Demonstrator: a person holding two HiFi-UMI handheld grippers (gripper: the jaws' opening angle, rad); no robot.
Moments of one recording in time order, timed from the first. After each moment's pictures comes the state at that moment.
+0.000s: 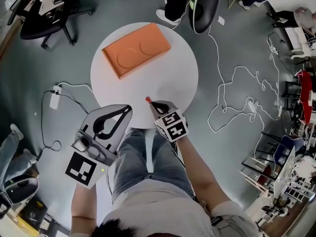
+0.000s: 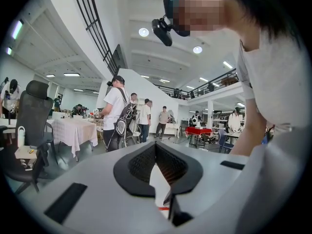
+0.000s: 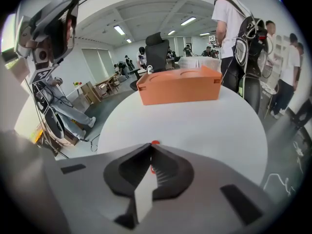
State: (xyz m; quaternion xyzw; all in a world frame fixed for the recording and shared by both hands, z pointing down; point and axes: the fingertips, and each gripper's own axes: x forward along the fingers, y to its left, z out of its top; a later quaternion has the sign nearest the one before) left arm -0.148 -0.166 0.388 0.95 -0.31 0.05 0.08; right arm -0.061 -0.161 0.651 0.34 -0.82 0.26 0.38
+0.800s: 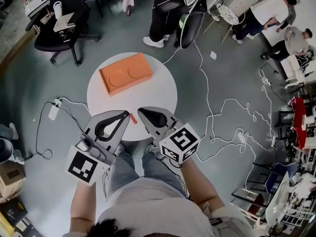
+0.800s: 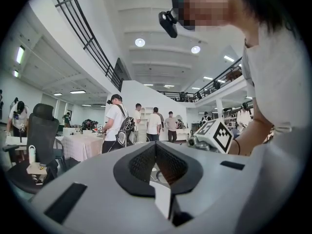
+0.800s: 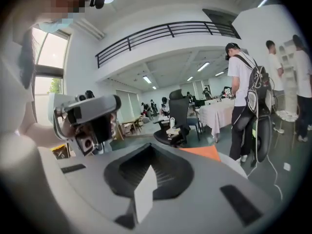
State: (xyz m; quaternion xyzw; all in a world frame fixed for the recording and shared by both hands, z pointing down) left arm -0.080 -0.144 0.313 0.92 -0.38 0.02 0.02; right arm -0.051 -0.170 0.395 0.27 -0.94 0.15 0.12
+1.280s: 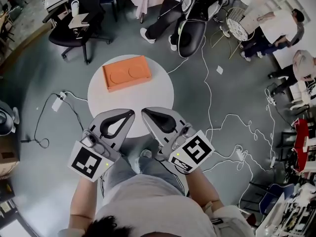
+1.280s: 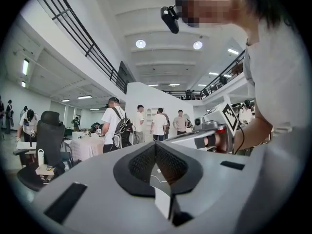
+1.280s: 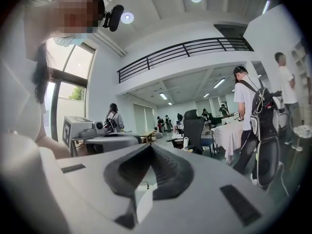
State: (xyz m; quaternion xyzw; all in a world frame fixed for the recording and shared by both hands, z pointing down) left arm -0.026 -0.120 0.298 0.90 -0.43 0.02 0.00; right arm -0.005 -0.133 0.303 0.19 -0.98 0.07 0.03
